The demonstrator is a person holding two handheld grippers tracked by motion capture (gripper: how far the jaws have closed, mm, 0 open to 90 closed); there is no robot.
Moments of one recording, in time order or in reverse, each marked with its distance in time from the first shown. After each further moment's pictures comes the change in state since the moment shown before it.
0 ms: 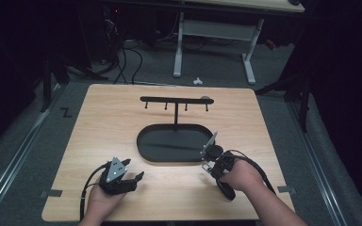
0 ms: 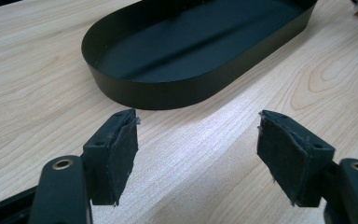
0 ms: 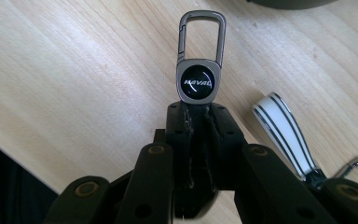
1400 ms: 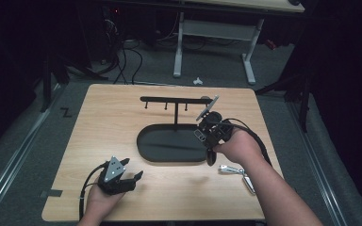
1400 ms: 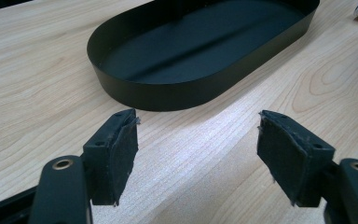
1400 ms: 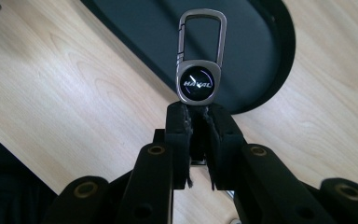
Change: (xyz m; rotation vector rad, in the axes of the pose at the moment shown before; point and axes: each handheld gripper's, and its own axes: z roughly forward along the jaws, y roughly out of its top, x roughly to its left) left arm 0.003 0.000 -0.002 -0.010 0.001 -0.009; right arm -0.010 0.045 -0.098 -0.205 -0.034 0.011
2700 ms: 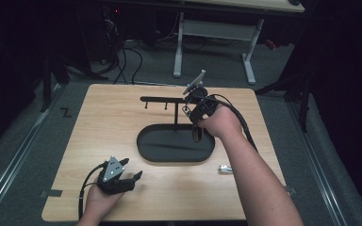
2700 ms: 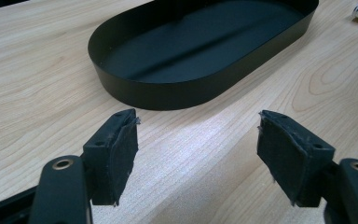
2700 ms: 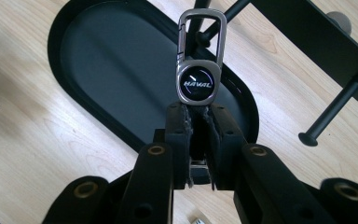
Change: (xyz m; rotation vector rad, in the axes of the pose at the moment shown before) left arm 0.003 -0.001 -0.001 0.000 -0.007 -0.002; right arm -0.016 0.072 -0.006 -0.073 -0.047 0.066
